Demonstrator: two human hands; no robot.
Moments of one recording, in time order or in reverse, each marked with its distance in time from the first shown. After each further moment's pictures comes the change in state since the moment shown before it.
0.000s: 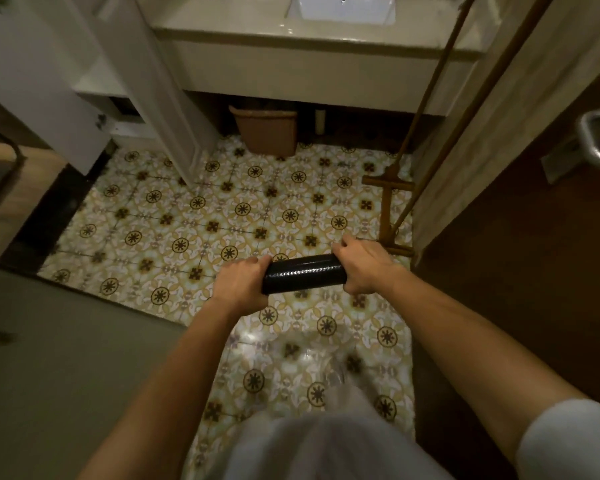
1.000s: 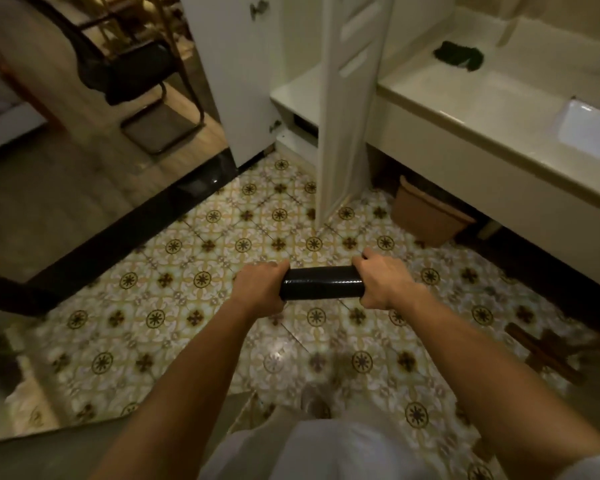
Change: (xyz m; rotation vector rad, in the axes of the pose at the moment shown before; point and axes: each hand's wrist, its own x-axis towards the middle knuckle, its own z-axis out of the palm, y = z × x) left_hand 0.155 -0.381 -0.072 -0.120 0.036 -0.528; right_hand 0.468 -0.174 -0.194 -0.178 -0.049 -0.457
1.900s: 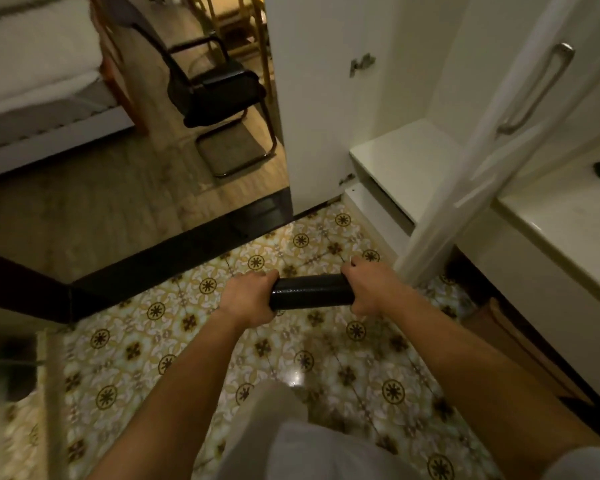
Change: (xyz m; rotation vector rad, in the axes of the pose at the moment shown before) left_hand 0.283 -0.228 -0.084 -0.050 -0.024 -0.365; right_hand 0.428 0.013 -0.175 -0.120 -0.001 -0.346
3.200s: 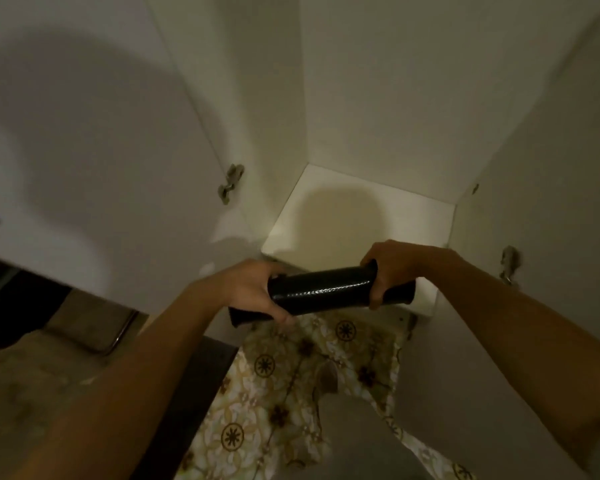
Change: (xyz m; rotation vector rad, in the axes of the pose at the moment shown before) left_hand 0.646 0.006 -0.211 -0.159 -0.663 0.671; right_hand 0.325 0.352 -0.192 0.741 -0.217 0.495
